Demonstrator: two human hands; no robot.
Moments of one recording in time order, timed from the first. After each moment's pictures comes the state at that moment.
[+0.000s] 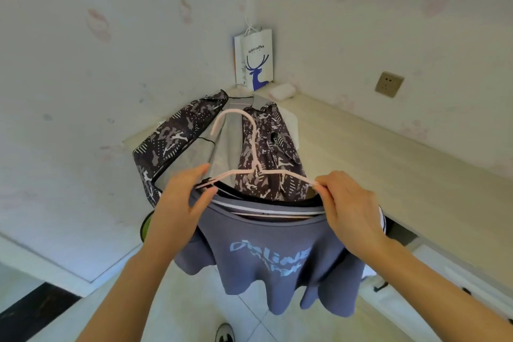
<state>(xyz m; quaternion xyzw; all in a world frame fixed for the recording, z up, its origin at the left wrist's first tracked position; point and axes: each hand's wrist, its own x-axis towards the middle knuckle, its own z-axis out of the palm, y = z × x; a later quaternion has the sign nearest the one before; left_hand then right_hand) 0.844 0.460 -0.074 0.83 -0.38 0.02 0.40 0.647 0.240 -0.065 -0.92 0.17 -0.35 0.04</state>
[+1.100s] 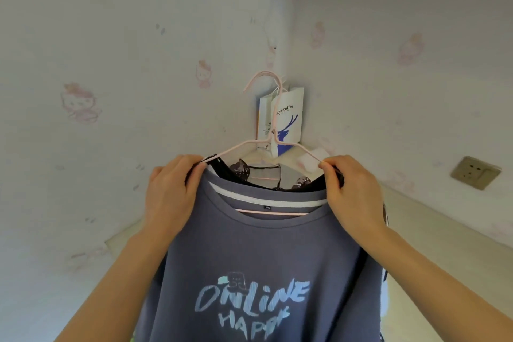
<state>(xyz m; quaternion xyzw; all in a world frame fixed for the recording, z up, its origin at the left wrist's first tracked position) 1.215 0.283 -0.025 0.82 -0.38 0.19 0.38 1.016 0.065 -0.009 -0.87 0.26 -0.39 0.17</state>
